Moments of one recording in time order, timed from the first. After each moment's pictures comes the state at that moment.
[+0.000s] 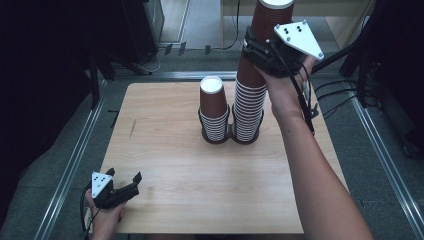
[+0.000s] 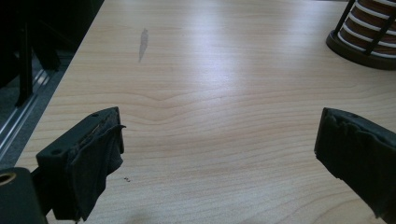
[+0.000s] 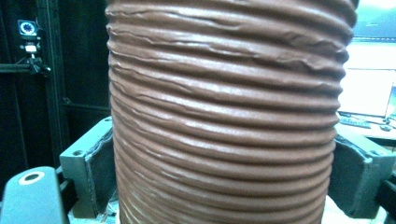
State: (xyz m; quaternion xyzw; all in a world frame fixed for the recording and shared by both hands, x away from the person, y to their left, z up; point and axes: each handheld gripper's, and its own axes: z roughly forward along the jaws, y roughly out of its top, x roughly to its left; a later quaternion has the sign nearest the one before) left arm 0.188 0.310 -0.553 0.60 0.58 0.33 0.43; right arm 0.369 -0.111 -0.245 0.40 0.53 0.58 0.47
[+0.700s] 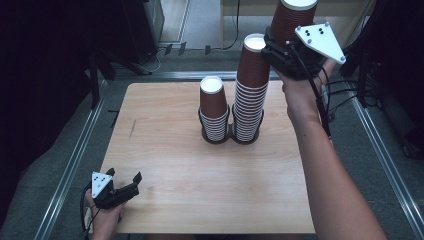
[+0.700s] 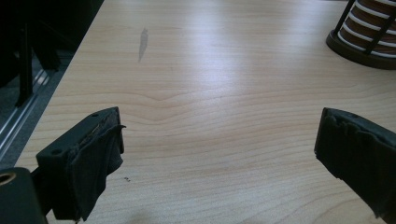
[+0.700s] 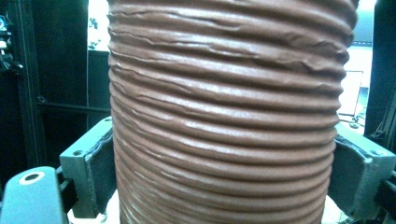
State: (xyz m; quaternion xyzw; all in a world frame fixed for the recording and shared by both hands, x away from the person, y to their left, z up) left arm 0.188 0.310 -0.554 0.60 0.58 0.33 0.43; right arm 0.362 -0.143 -0.244 0.41 0.52 0.56 0.50
